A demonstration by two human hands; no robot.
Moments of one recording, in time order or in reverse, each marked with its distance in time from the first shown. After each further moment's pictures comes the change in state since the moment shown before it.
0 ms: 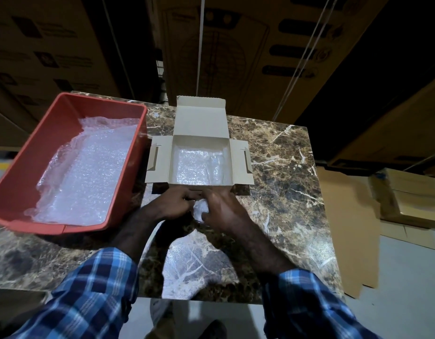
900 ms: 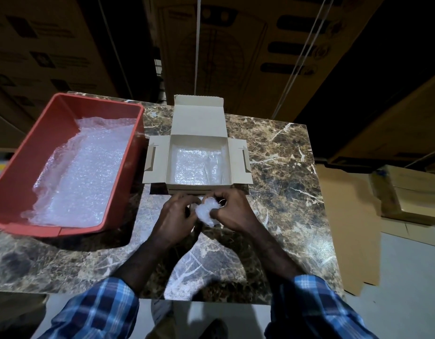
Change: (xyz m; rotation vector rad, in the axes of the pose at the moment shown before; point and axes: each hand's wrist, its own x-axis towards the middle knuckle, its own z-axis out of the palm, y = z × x) left_hand -0.022 -0.009 0.053 0.089 0.487 0.091; right_hand -0.009 0.021 -0.009 0.540 0.063 0.159
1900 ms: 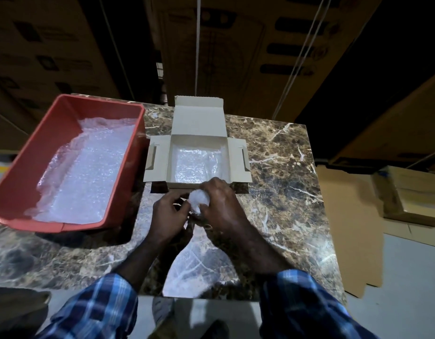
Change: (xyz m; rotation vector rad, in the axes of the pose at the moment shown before) left_hand -0.003 0.000 0.002 -0.317 0.199 -0.236; right_hand 0.006 0.009 0.029 -0.354 0.178 -0.338
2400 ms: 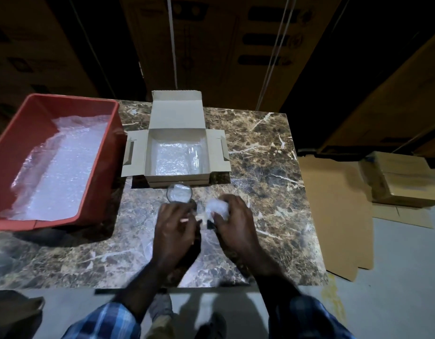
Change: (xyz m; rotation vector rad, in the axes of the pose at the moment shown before) left_hand -0.073 0.015 0.046 0.207 0.173 0.482; right_hand -0.087 0.051 -0.016 0.210 0.196 0.278
